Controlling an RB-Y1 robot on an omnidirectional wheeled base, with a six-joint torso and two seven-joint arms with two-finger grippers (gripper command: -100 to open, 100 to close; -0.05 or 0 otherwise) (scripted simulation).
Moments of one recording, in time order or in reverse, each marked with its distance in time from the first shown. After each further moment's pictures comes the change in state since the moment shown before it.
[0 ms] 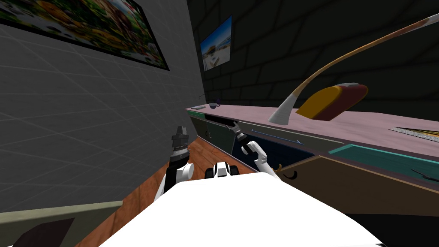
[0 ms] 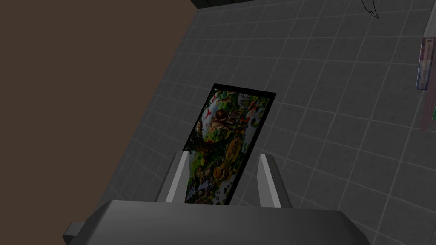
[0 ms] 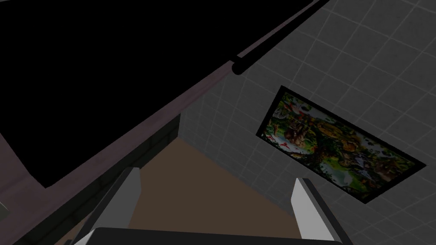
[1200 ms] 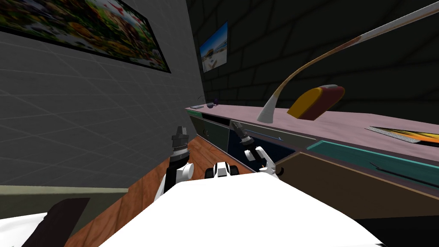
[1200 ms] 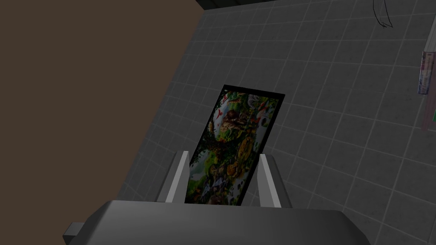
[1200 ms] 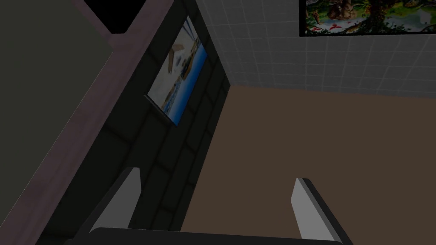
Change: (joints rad) left arm 0.000 0.000 0.000 0.000 0.000 0.000 0.000; right arm 0.166 0.041 -0.034 -0.159 -0.342 -0.119 -0.237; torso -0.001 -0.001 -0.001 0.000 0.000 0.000
